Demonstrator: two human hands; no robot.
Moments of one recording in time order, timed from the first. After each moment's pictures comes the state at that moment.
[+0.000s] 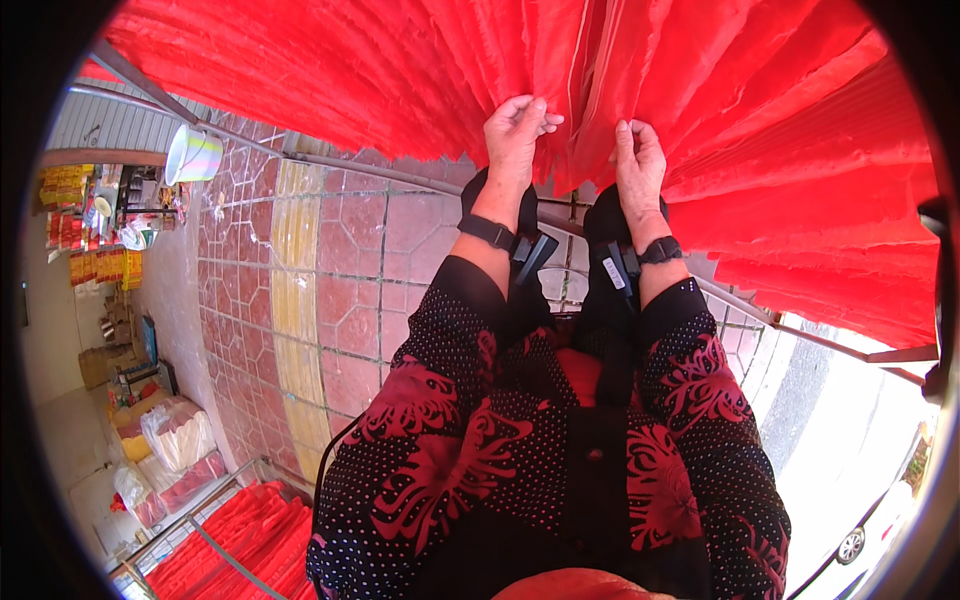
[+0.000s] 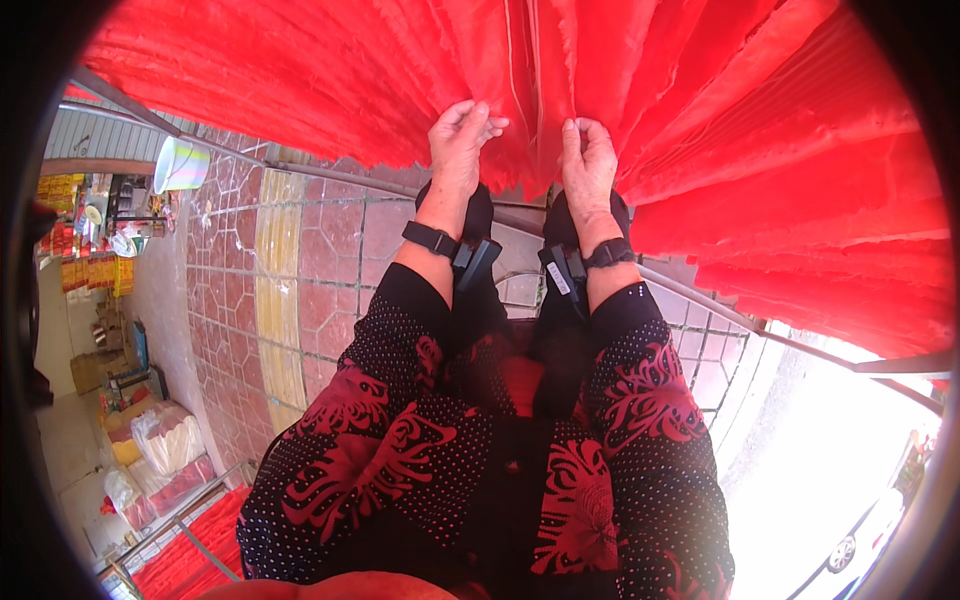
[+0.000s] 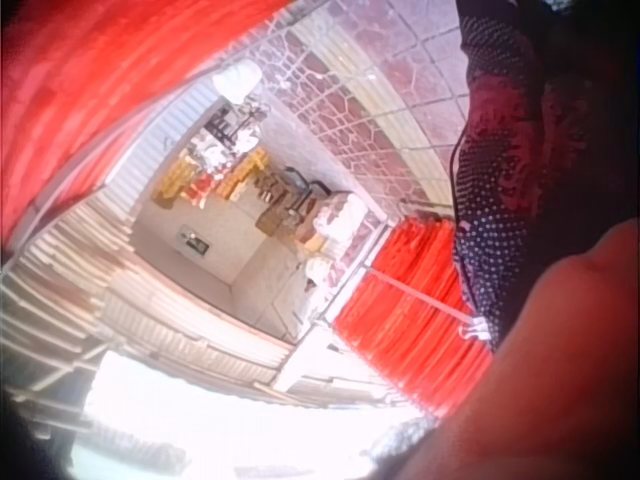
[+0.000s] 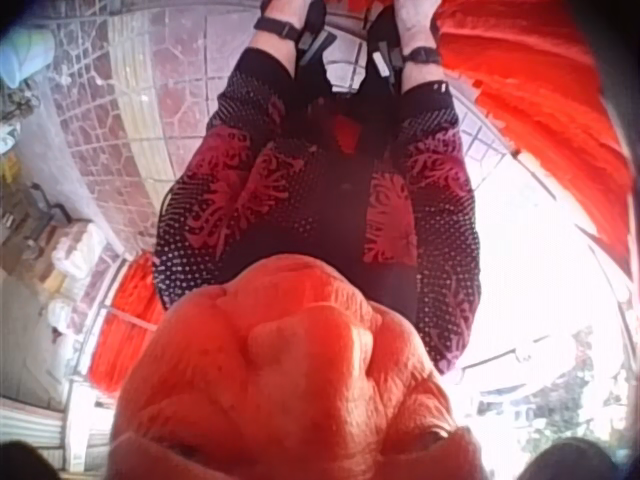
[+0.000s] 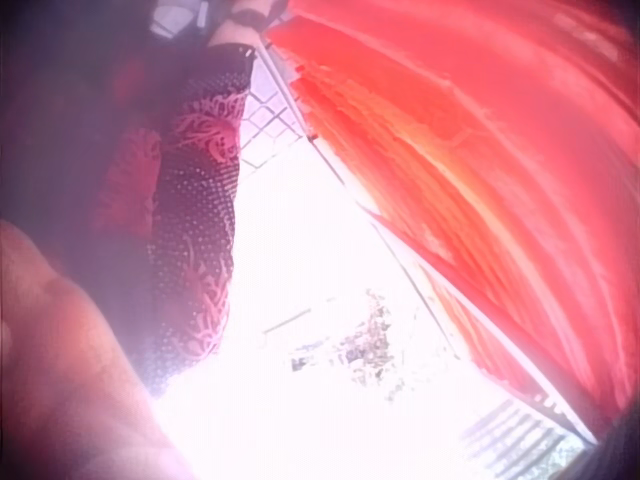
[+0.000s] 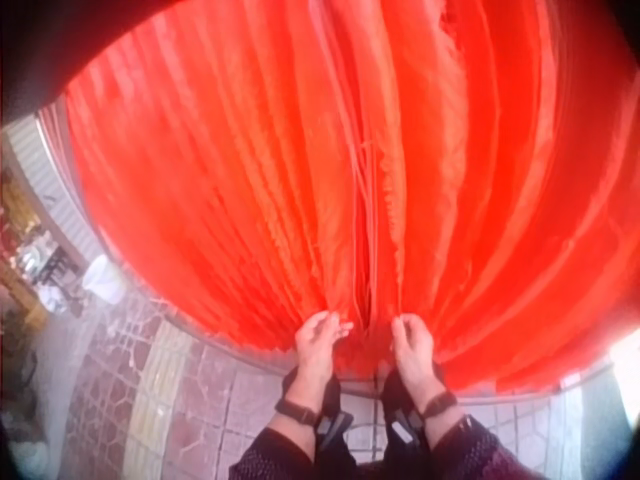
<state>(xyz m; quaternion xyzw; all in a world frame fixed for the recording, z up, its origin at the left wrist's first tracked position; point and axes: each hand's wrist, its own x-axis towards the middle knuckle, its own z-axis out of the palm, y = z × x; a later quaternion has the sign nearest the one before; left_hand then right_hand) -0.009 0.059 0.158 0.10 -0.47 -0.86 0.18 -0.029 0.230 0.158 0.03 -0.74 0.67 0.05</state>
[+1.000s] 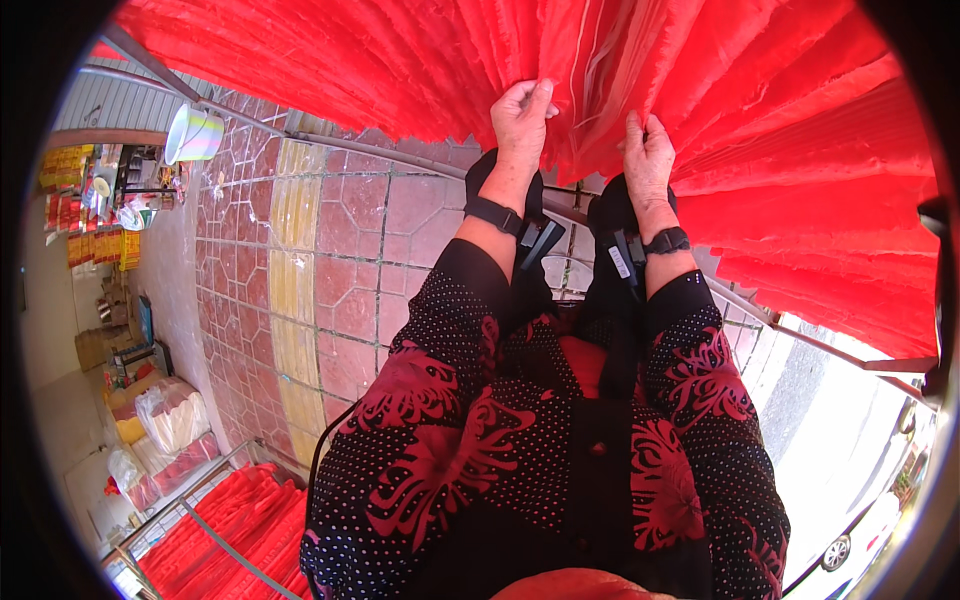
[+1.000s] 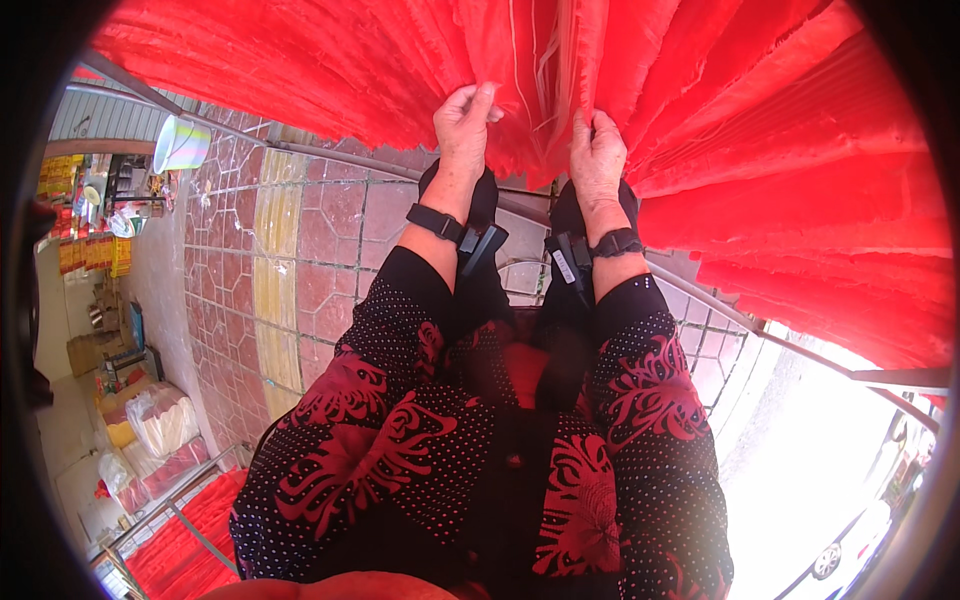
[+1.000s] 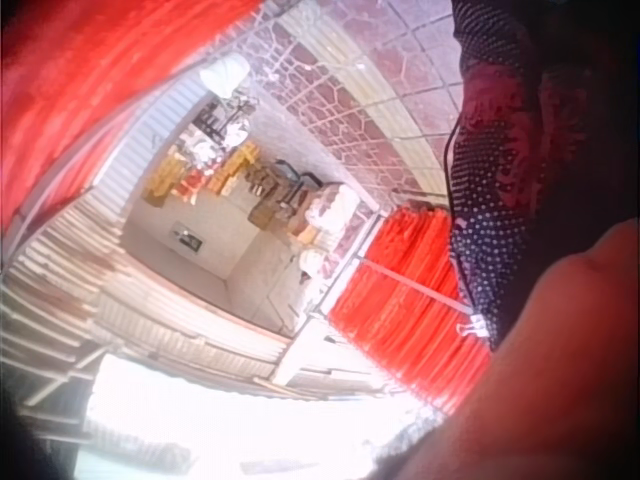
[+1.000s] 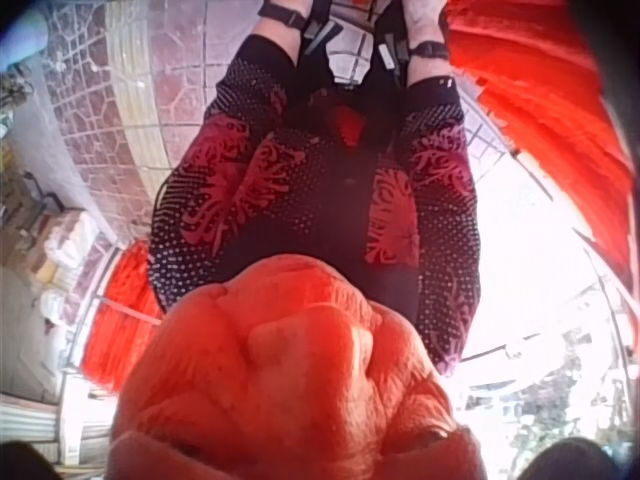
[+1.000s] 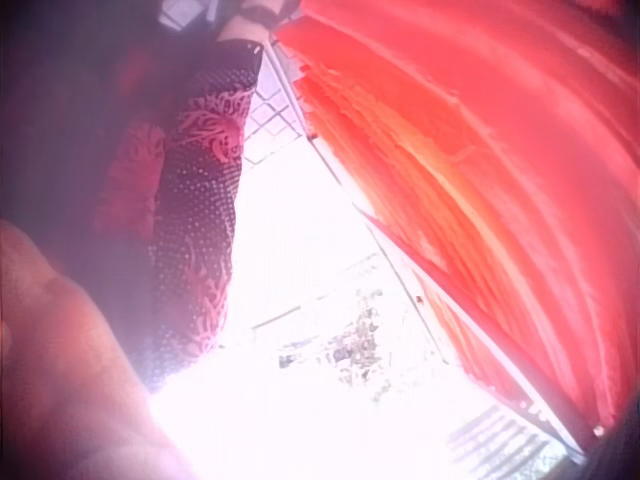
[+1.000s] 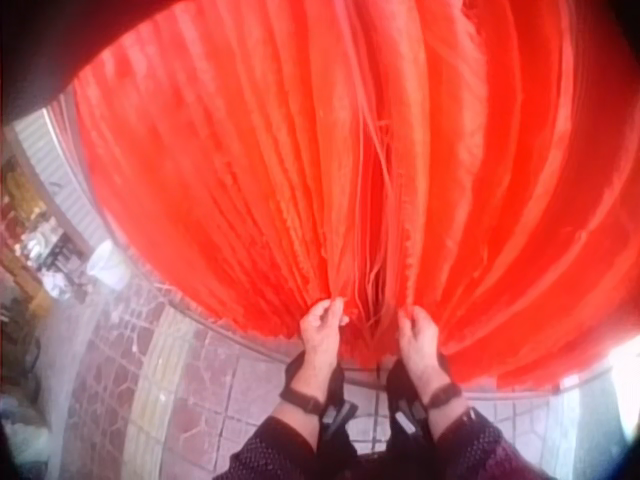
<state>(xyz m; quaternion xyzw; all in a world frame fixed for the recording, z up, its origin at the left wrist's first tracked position) -0.008 0.058 0.154 0.13 -0.55 -0.79 0.24 -0.035 0.227 0.143 0.07 -0.81 0.58 0.11</state>
